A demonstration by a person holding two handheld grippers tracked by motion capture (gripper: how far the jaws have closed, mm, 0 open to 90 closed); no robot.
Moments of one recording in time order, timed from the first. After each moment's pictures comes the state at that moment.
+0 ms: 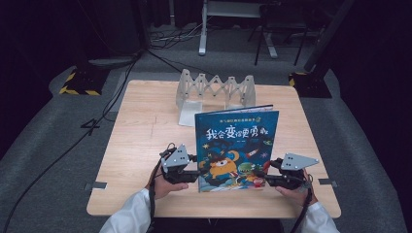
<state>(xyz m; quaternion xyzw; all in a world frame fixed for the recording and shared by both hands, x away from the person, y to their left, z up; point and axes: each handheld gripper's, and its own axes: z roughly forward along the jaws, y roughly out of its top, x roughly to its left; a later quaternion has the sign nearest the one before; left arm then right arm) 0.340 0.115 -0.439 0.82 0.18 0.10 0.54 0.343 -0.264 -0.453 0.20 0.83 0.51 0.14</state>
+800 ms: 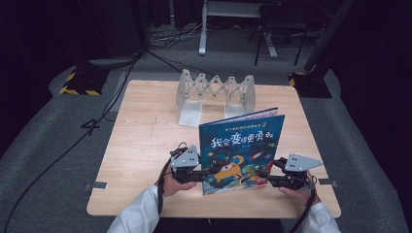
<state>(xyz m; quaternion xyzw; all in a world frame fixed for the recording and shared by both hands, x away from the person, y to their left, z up) 0.344 0.089 -0.434 0.81 0.11 0.07 0.56 0.343 -0.273 -0.455 0.19 0.82 0.52 0.15</state>
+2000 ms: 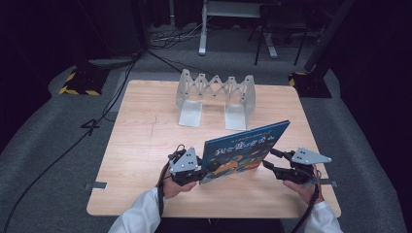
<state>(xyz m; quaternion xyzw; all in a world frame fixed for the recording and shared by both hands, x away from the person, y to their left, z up) 0.335 0.091 -0.431 0.81 0.12 0.11 0.57 0.353 -0.283 -0.449 0.27 0.79 0.50 0.20</state>
